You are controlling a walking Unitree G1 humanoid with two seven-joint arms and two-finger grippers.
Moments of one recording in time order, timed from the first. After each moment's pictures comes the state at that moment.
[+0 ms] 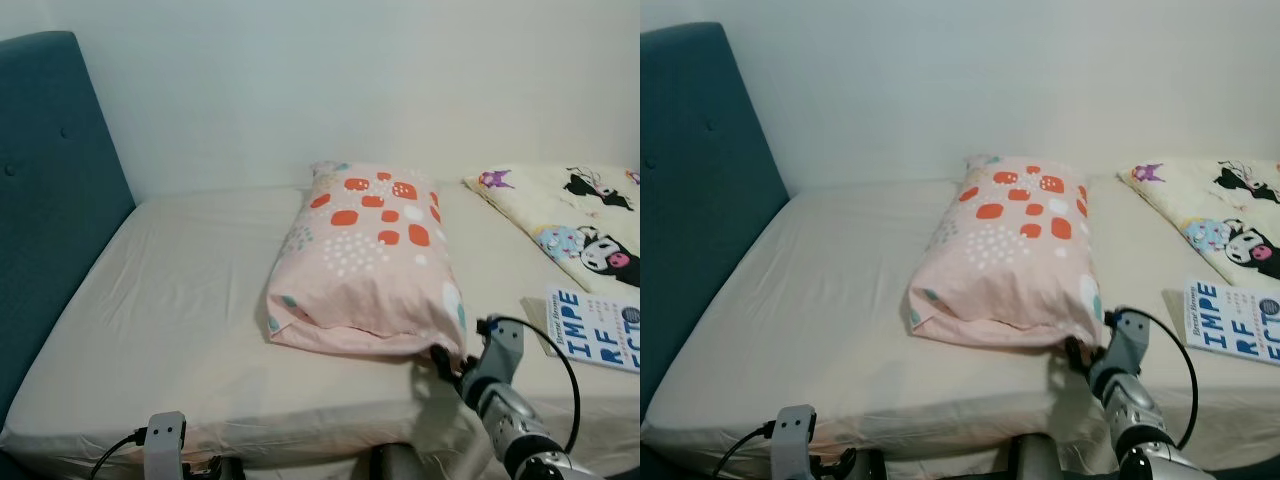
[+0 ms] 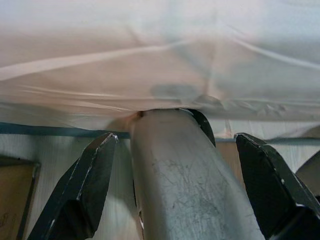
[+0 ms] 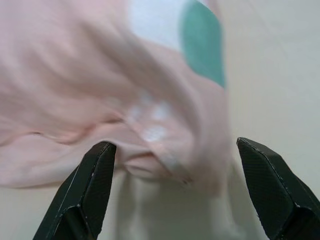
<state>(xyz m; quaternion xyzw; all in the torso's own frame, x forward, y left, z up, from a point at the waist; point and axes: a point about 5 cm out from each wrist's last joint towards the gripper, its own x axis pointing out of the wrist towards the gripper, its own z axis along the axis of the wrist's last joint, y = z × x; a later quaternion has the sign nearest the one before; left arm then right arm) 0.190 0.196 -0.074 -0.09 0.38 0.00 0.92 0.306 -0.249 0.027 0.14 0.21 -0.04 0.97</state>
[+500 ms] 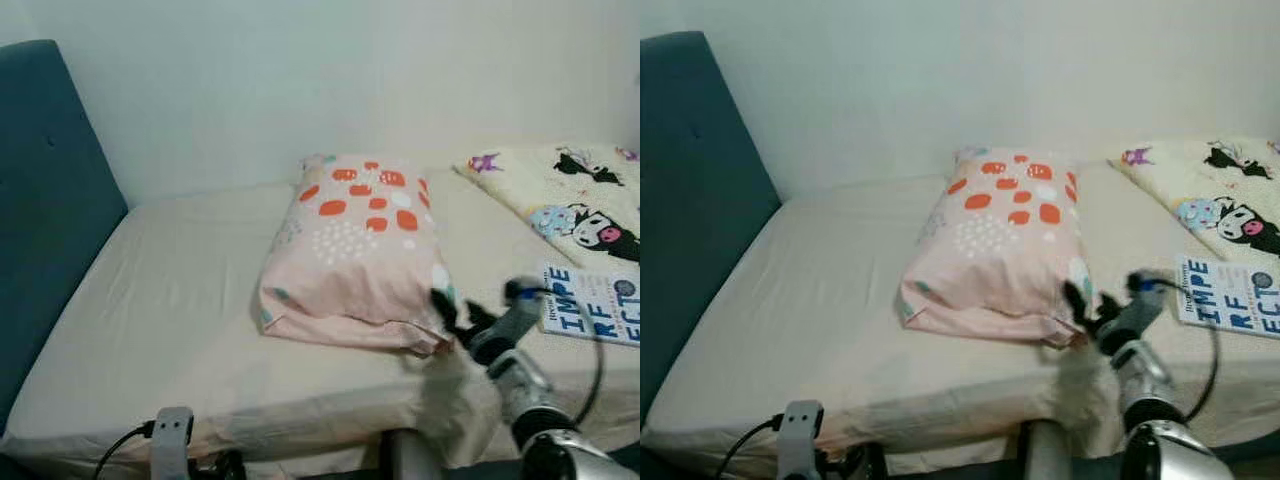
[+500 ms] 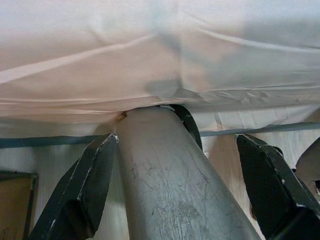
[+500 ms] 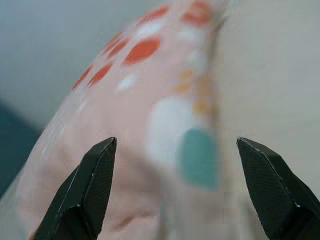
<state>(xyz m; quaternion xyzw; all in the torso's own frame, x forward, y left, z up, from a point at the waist) 0.195 0.193 -0.070 -0.09 0.36 -0.04 0.93 0.323 -0.278 0.078 0.23 0.03 0.00 0.97</state>
